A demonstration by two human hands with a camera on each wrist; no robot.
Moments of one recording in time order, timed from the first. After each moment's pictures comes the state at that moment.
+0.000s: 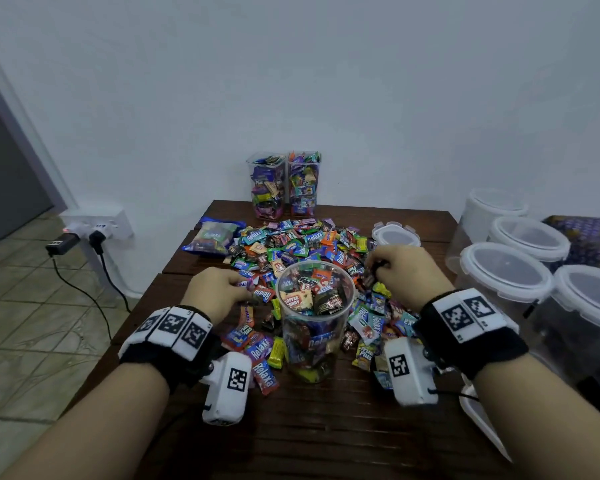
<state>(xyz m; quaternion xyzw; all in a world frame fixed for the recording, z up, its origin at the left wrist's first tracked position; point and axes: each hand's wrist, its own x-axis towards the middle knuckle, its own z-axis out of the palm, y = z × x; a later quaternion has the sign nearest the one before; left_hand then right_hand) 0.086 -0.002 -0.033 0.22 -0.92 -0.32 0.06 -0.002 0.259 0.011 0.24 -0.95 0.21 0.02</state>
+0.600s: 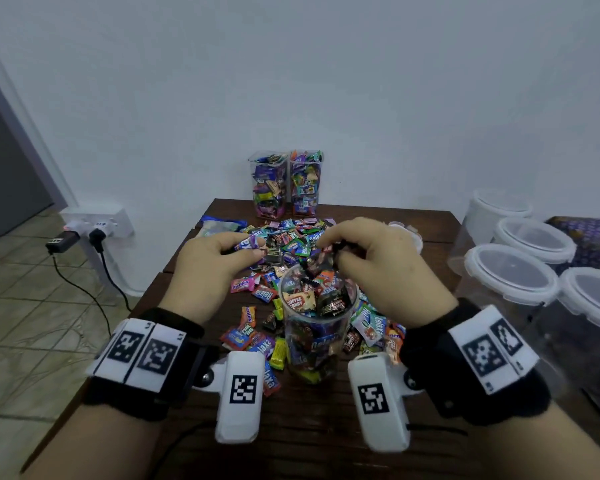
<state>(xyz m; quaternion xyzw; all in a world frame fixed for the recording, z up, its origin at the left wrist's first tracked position) 0.111 0.021 0.017 0.08 -0.77 -0.57 0.25 0.062 0.227 0.057 0.37 -0.84 0.40 0.08</state>
